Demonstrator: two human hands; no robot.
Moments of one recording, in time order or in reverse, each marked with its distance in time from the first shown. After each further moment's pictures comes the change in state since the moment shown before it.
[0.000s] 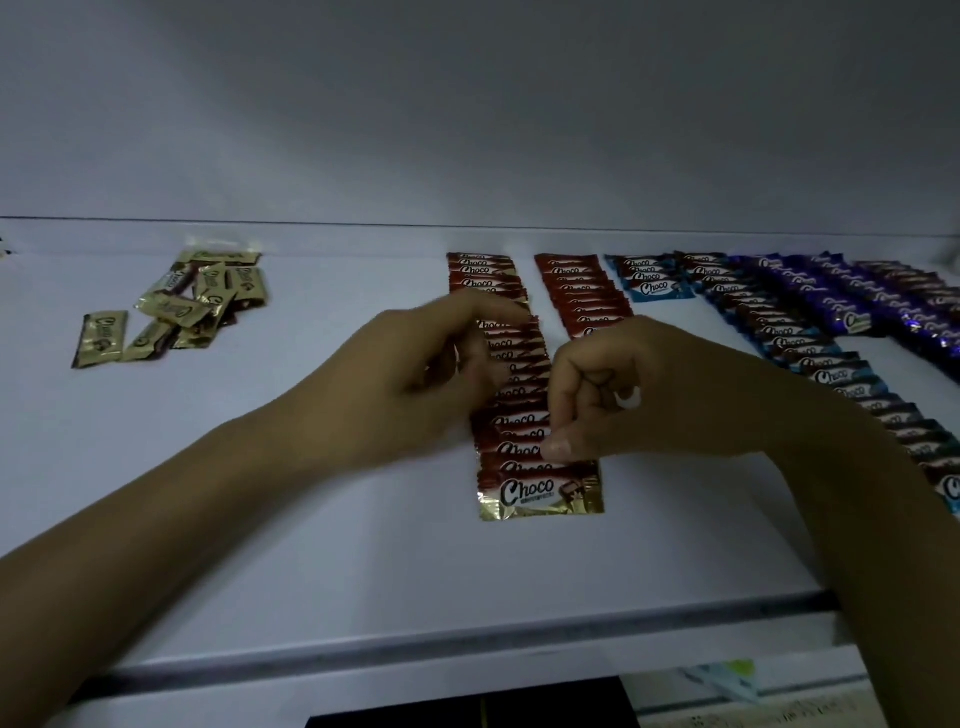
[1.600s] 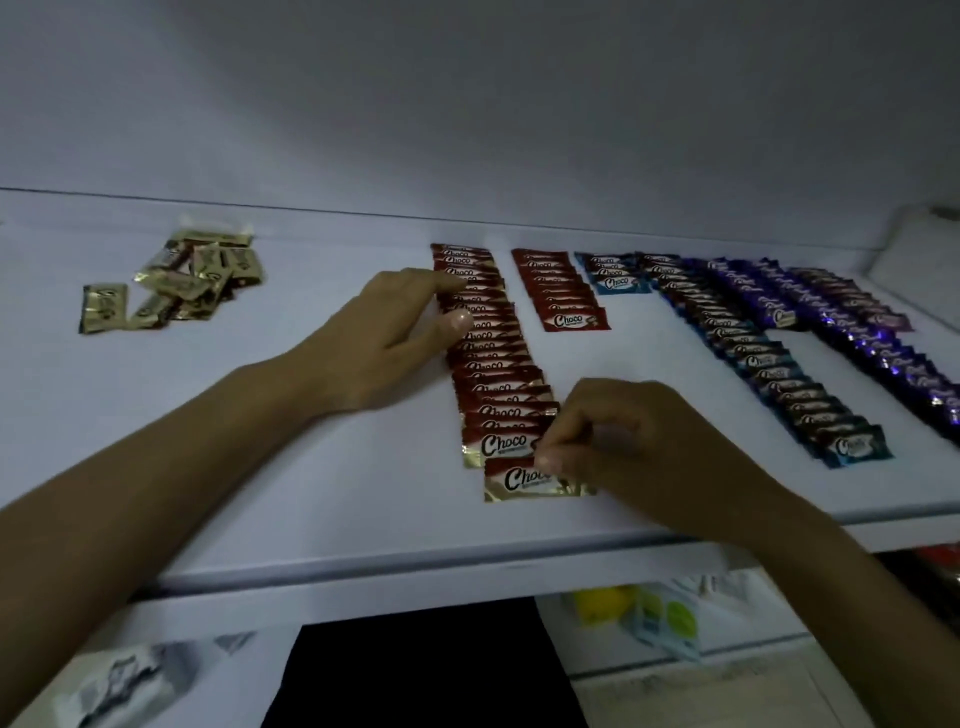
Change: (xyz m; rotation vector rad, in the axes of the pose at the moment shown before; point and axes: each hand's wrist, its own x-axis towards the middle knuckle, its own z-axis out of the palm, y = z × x) left_hand 0.013 -0.042 -0.002 0.223 -0.016 0.019; right_hand -0.061 -0.028 0.040 -0.006 0.219 0.080
